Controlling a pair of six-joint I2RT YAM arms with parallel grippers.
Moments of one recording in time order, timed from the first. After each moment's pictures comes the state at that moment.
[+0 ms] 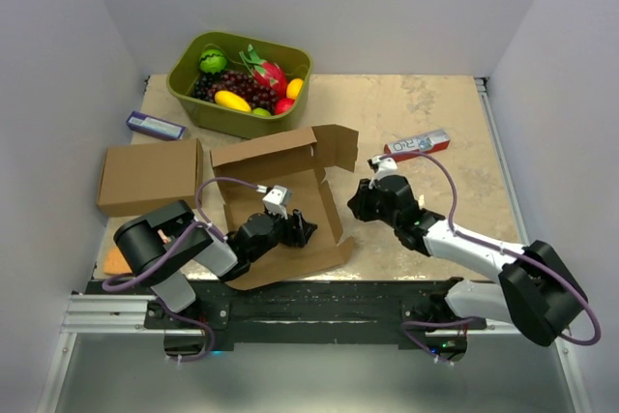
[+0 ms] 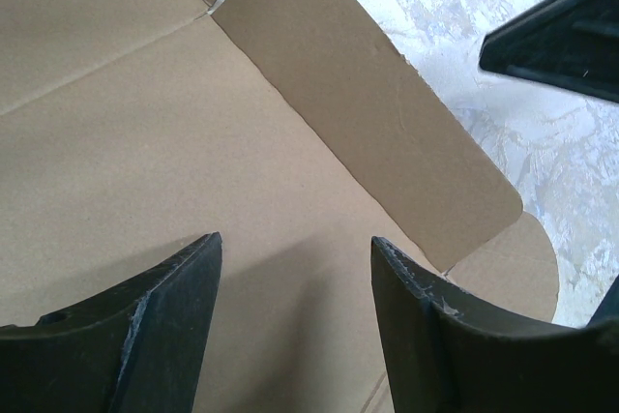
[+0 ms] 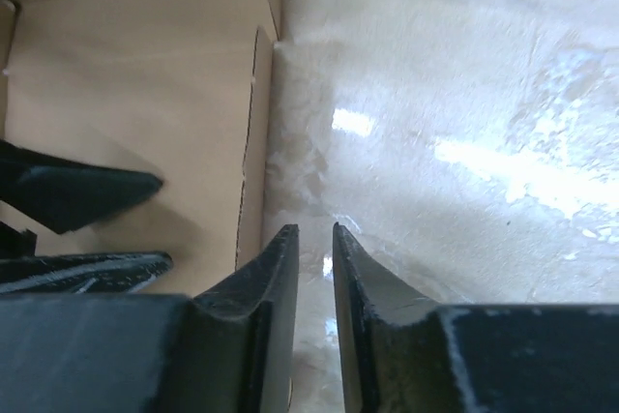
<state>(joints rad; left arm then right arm) -0.89 1.65 0.25 1.08 -0.14 -0.54 0.64 1.22 0.48 0.17 0.05 0.48</state>
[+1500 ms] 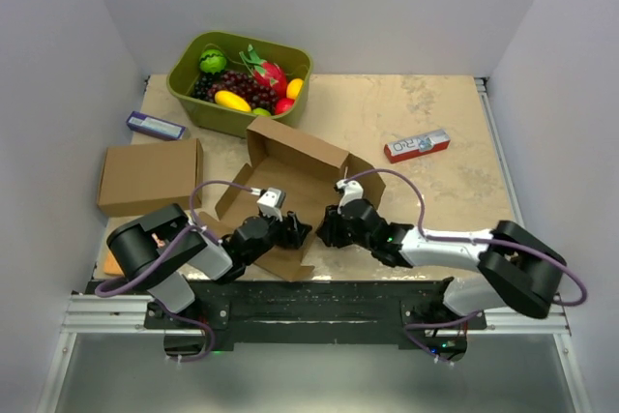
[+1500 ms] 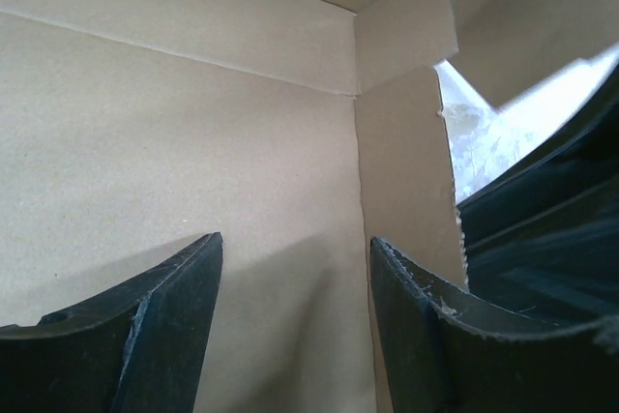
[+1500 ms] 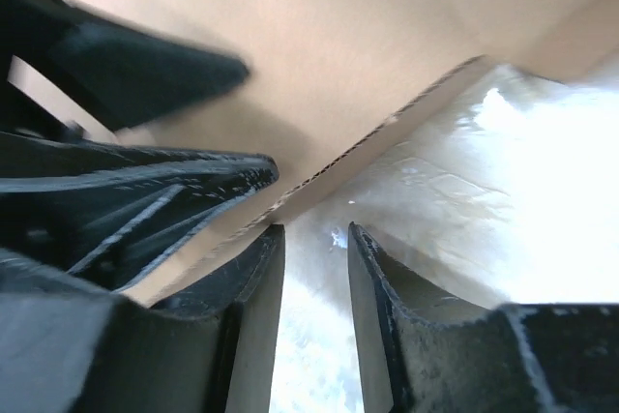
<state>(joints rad) -0.89 1.61 0.21 1.07 -0.18 -0.54 0.95 1.40 0.51 0.24 0.13 0.64</state>
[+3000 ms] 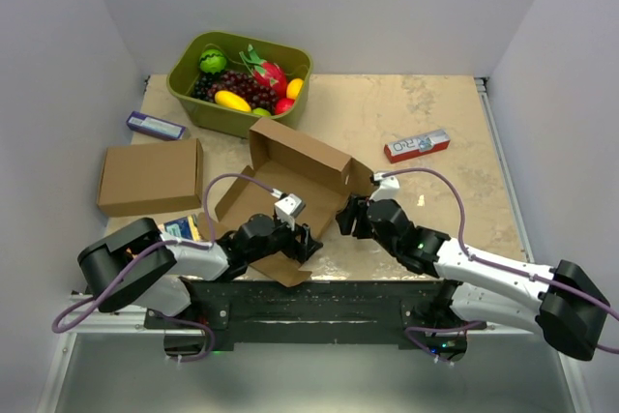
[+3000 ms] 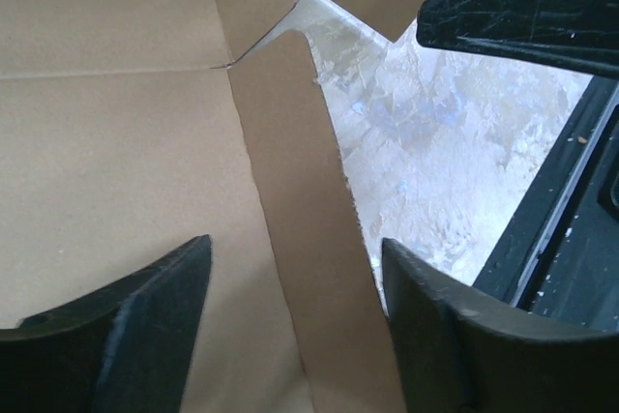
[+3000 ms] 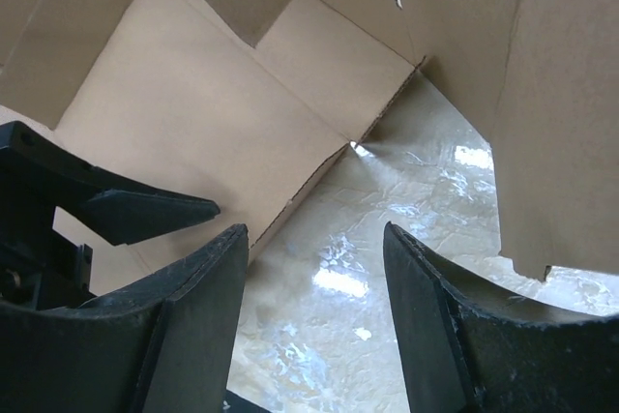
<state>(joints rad) -0.94 1.42 0.27 0.77 0.03 -0.39 0.92 1.01 0.46 0.01 0.38 0.72</state>
